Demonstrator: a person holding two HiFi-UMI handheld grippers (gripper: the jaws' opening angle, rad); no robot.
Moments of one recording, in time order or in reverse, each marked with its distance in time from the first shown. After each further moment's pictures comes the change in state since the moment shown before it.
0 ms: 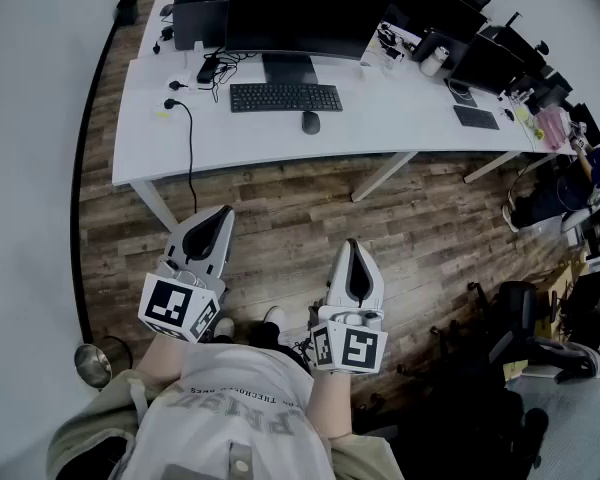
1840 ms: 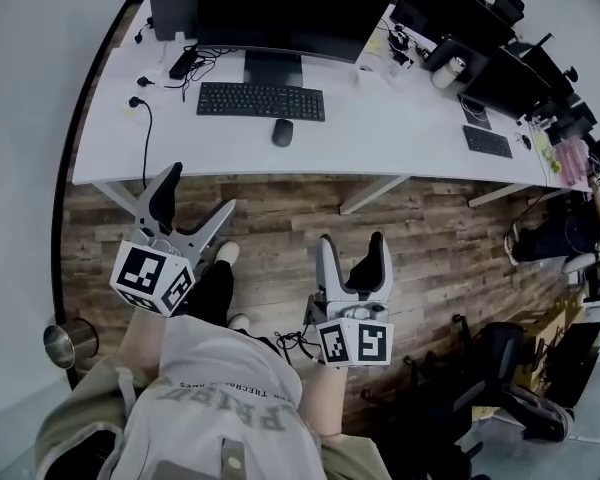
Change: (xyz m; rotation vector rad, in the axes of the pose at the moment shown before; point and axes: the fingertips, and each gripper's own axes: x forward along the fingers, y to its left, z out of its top) left arm 0.182 -0.006 -0.021 0.009 0.036 0.123; right arm 0.122 -0.167 -0.028 0.207 -0.013 0.163
